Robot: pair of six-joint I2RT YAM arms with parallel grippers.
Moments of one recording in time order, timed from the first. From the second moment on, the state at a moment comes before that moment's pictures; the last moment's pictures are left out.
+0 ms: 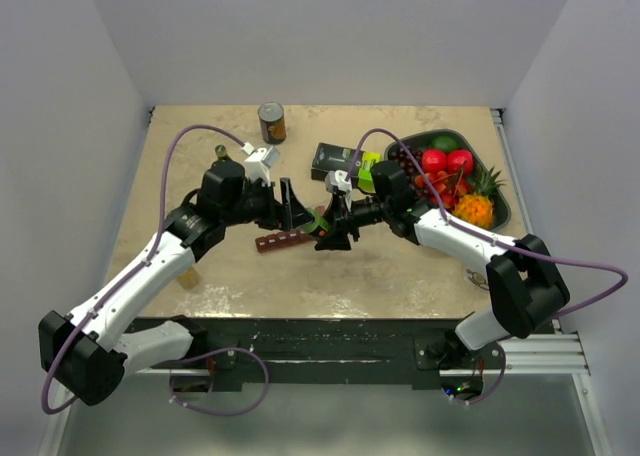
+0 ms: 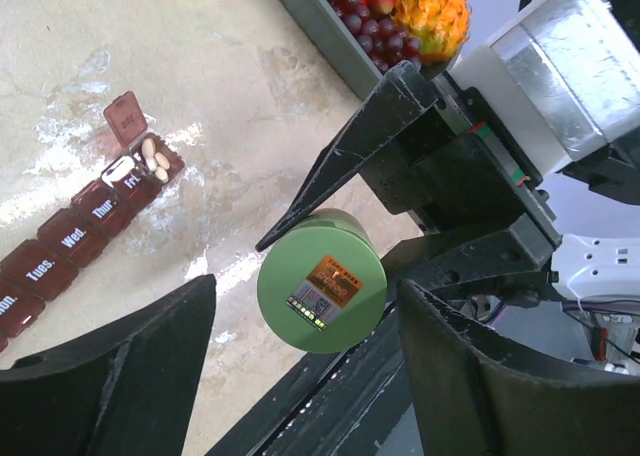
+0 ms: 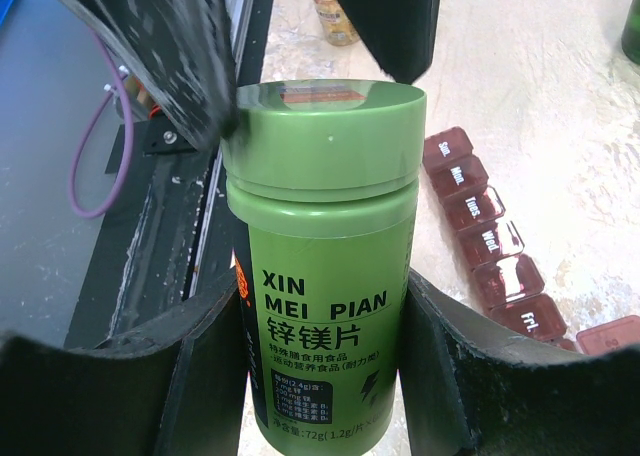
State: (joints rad) left arm -0.54 1.10 0.97 -0.36 0.39 -0.54; right arm 0.58 1.50 0.92 0.08 -1.04 -0.18
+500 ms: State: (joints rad) left arm -0.57 1.14 0.97 -0.35 0.42 -0.50; right arm 0.58 1.50 0.92 0.07 -1.03 -0.19
